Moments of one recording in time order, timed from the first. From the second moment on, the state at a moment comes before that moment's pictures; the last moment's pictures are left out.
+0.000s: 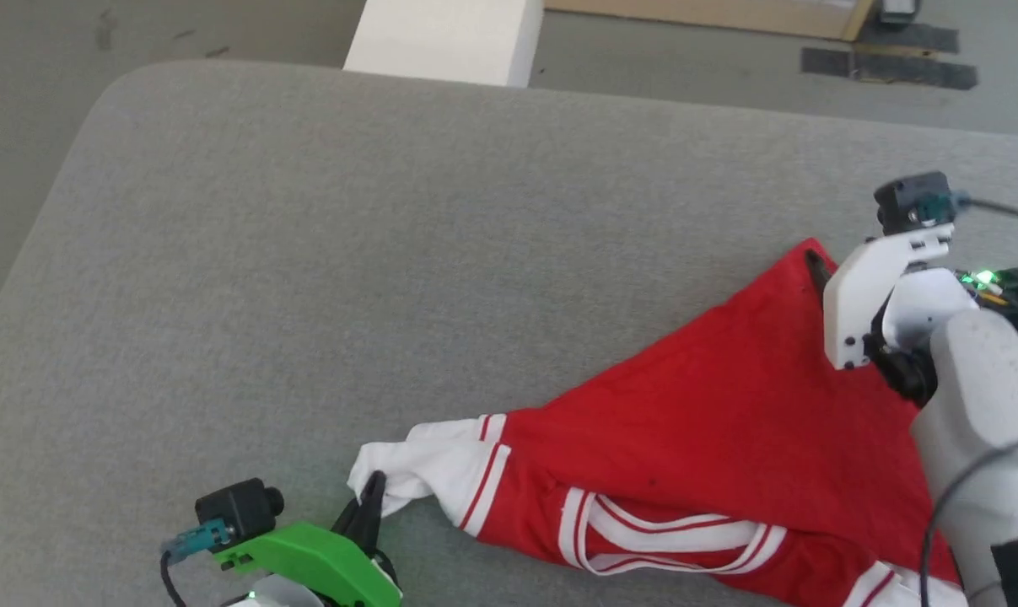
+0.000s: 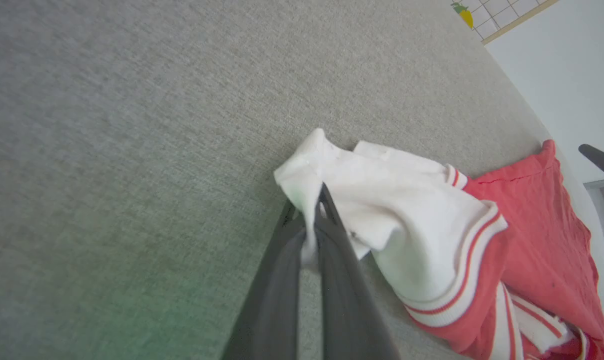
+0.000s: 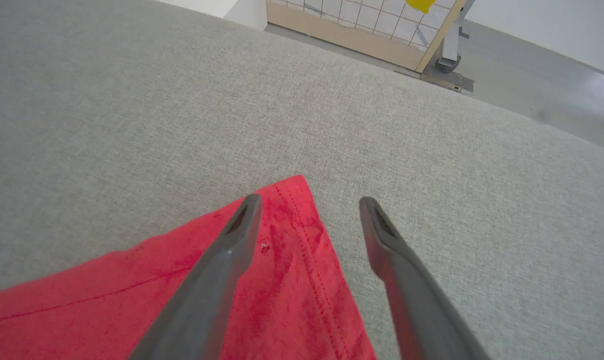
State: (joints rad) left arm 0.07 0.13 -0.22 0.02 -0.77 0.10 0.13; right arm -0.65 -0.19 0.00 0.69 0.03 0.13 0.34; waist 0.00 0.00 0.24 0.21
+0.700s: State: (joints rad) left arm 0.03 0.11 -0.24 0.09 -0.78 0.07 0.10; right arm -0.59 -0.13 -0.15 0.55 0.02 0.13 0.35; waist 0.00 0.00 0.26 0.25
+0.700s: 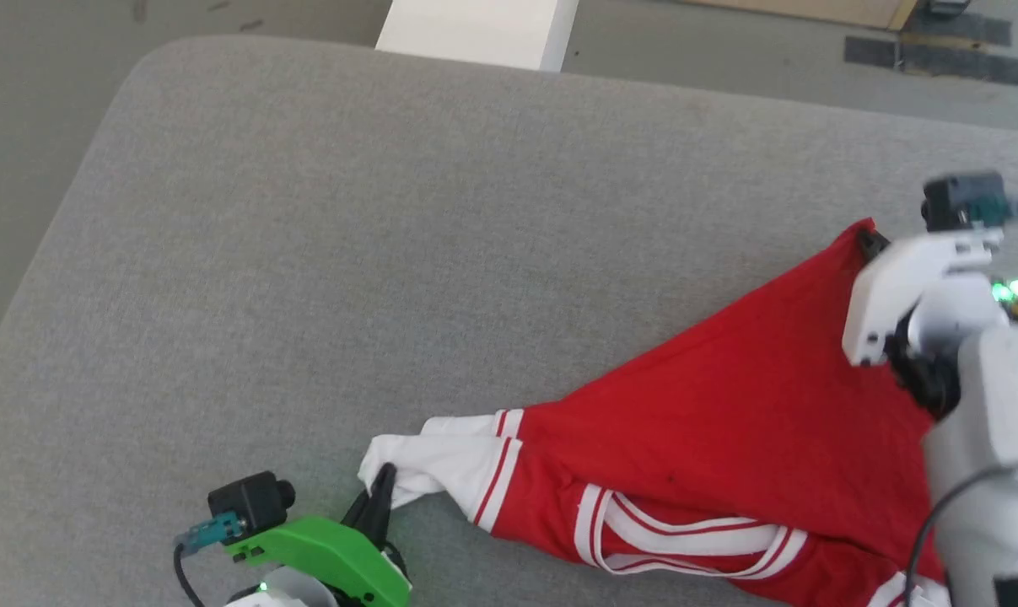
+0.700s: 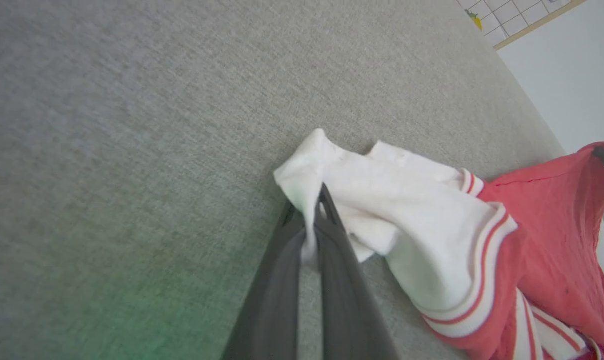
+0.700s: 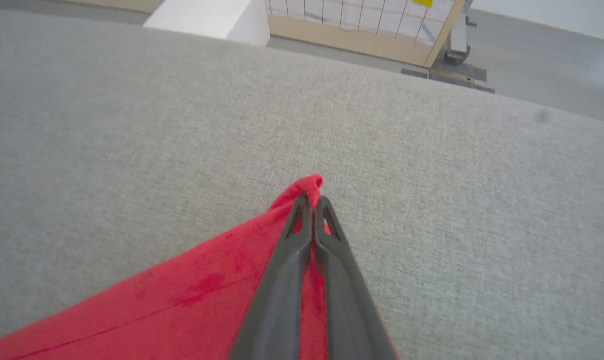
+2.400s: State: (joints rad) left arm -0.92 0.39 -0.13 -0.08 -0.65 -0.03 0.13; right arm -0.75 -0.46 0.01 -0.20 0.13 0.13 0.51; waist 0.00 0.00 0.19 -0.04
